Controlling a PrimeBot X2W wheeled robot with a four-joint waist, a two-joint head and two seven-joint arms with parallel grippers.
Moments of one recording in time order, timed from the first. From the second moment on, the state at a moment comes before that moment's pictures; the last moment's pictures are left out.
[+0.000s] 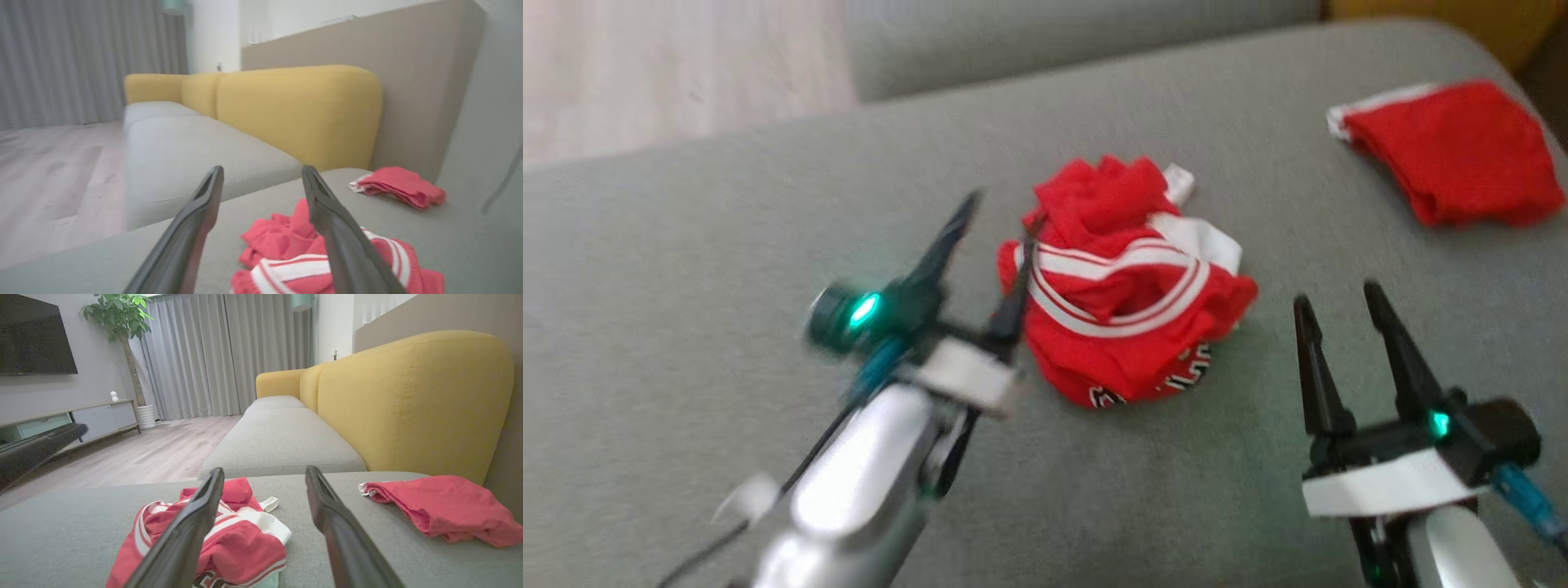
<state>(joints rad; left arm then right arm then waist) -0.56 0.09 -0.67 0.48 -0.41 0.08 -0.25 -0.01 -0.08 0.12 0.04 0.14 0.13 -0.25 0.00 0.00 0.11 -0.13</state>
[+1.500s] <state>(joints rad) 0.32 0.08 -0.23 0.00 -0.13 0.11 -0.25 0.18 -0.05 0.09 0.15 0.17 0.13 -0.25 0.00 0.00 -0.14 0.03</state>
